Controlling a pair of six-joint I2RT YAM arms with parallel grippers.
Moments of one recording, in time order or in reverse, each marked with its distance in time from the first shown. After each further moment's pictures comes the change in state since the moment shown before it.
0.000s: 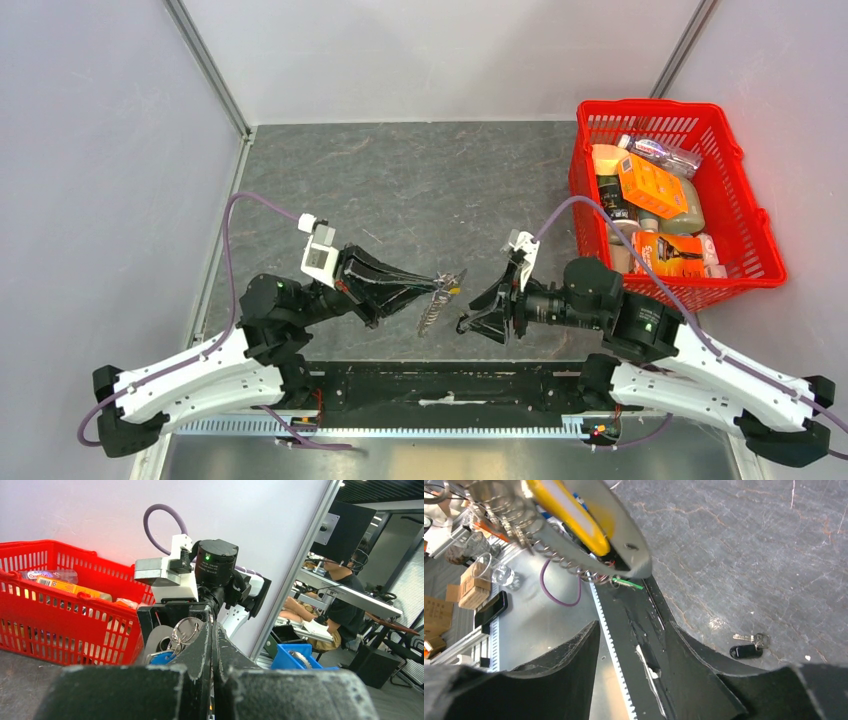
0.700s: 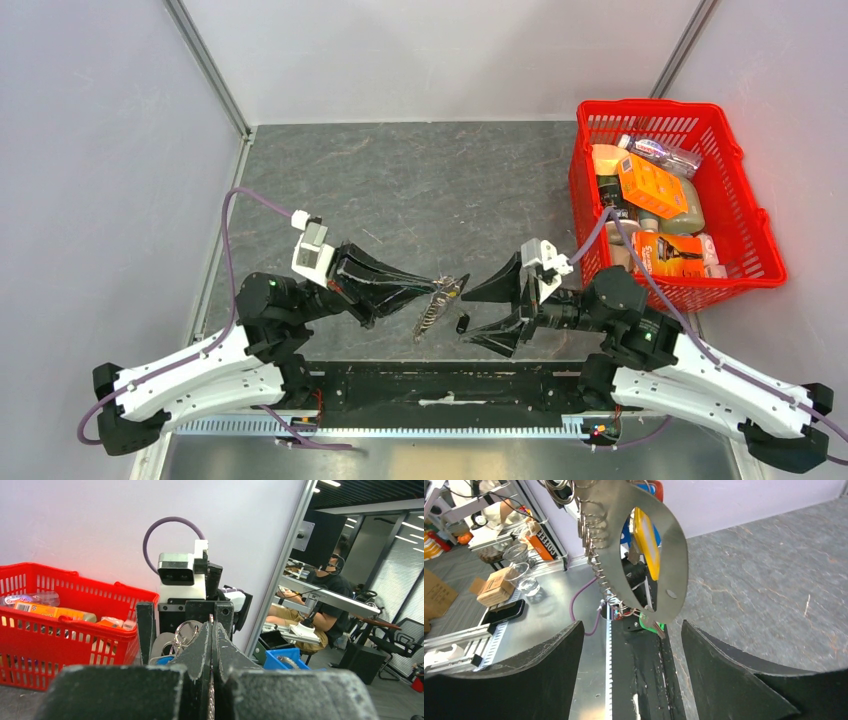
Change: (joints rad) left arm 0.000 0.030 0.035 0.062 0.054 -0.019; right arm 0.000 -0.109 -0.134 0.351 -0.132 -0.104
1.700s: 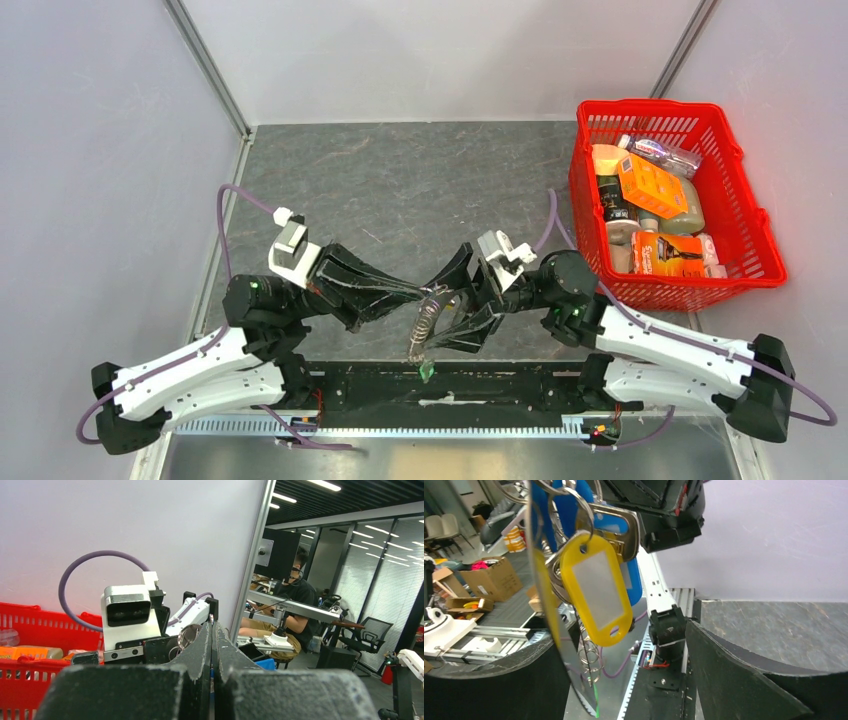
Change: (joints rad) left arm 0.000 0.015 0.039 0.128 0.084 -0.084; right arm 0.000 0.349 -0.026 0.652 -0.296 0.083
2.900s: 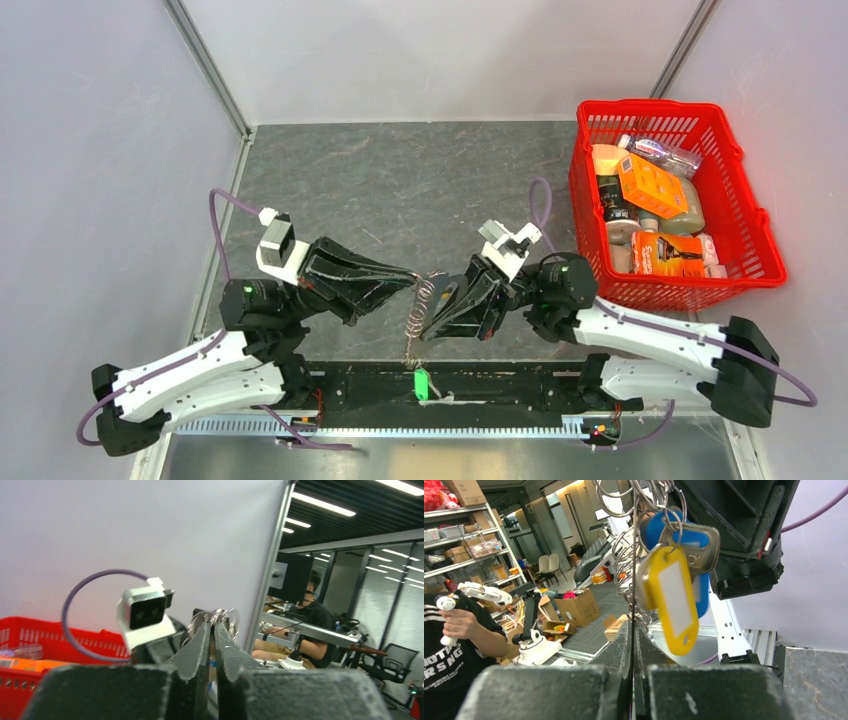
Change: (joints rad) left arm 0.005 -0.004 -0.017 0.079 -0.089 0.006; right arm 0.008 0.185 0.002 0.584 -0.129 0.467
